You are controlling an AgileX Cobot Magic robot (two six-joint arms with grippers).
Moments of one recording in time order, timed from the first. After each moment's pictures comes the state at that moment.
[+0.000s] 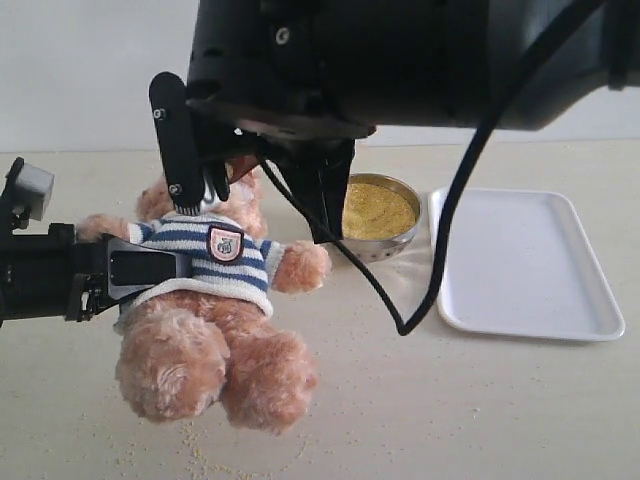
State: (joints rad) left arm 0.05 1.72 -0.58 -1.73 1.07 1.73; right arm 1.05 1.80 -1.51 -0.90 1.02 -0.34
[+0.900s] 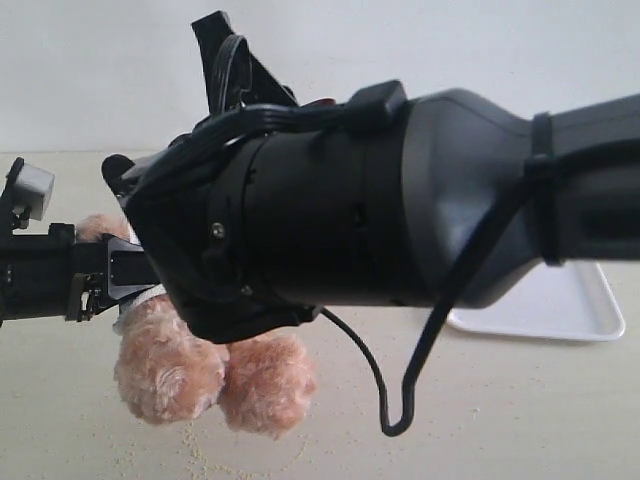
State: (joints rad) left arm 0.05 1.72 -0.58 -1.73 1.07 1.73; right arm 1.19 1.83 -1.35 -1.42 1.05 -0.06
